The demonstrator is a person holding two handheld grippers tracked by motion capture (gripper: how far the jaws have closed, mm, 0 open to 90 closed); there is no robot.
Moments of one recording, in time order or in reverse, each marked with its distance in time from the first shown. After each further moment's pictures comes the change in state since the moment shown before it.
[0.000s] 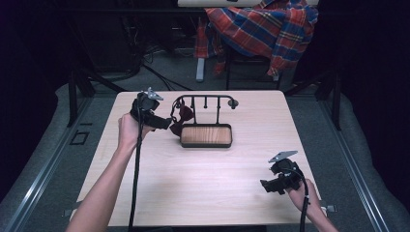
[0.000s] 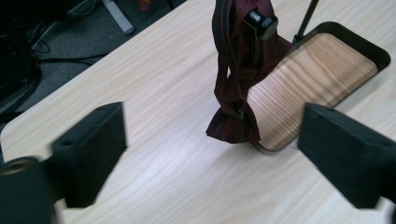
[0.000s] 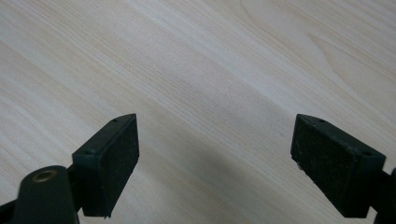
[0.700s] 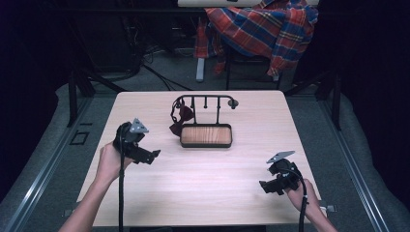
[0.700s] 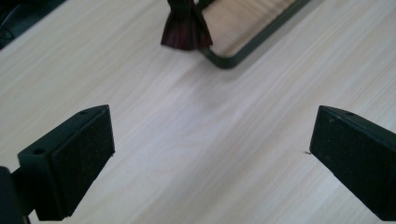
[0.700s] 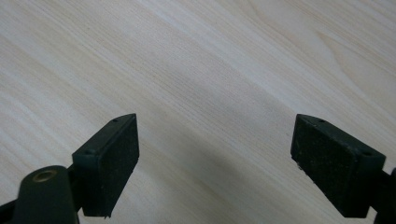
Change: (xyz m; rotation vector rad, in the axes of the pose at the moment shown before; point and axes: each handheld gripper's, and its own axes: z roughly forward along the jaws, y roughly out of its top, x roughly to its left) left arm -0.027 -0.087 -0.035 0.064 -0.084 0.060; right arm 0.003 0.002 0.003 0.024 -0.004 -0.019
